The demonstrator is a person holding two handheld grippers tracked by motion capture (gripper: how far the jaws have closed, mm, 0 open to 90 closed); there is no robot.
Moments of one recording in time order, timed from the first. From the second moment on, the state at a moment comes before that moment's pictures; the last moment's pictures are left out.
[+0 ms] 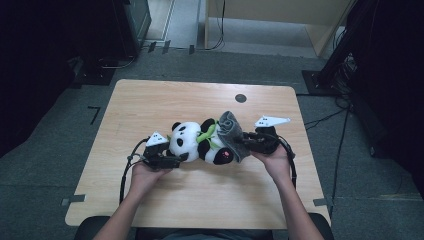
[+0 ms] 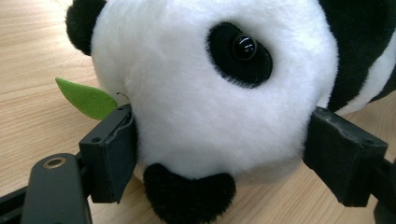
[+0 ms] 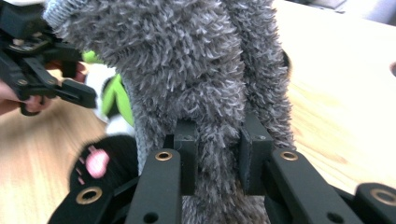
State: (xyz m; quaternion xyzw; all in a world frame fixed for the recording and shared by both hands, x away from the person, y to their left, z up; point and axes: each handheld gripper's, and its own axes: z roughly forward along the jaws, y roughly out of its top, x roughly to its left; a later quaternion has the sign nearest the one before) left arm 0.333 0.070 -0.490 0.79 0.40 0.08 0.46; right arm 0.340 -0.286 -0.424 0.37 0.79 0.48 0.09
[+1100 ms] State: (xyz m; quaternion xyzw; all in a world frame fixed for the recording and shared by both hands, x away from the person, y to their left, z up) left arm 0.331 0.070 -0.491 0.79 0.40 0.08 0.46; right arm 0.356 -0.266 -0.443 0.36 0.81 0.46 0.09
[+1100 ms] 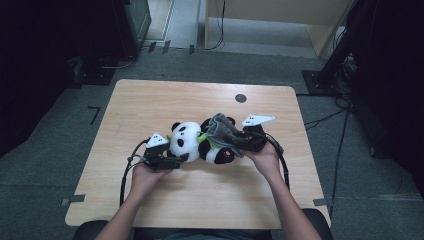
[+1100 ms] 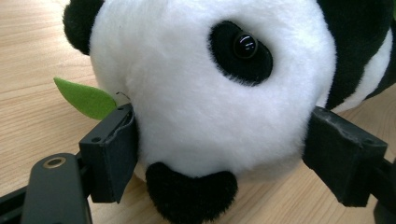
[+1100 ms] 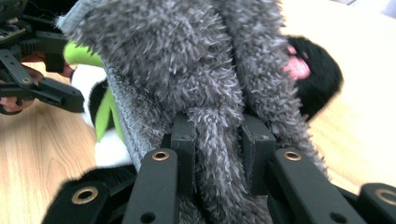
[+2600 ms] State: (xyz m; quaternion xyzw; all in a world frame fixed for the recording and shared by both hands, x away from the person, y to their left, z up) left arm 0.331 0.072 -0.492 0.78 0.41 0.09 0.47; right arm 0.384 -0.203 -0.371 0.33 0.85 0.40 0.10
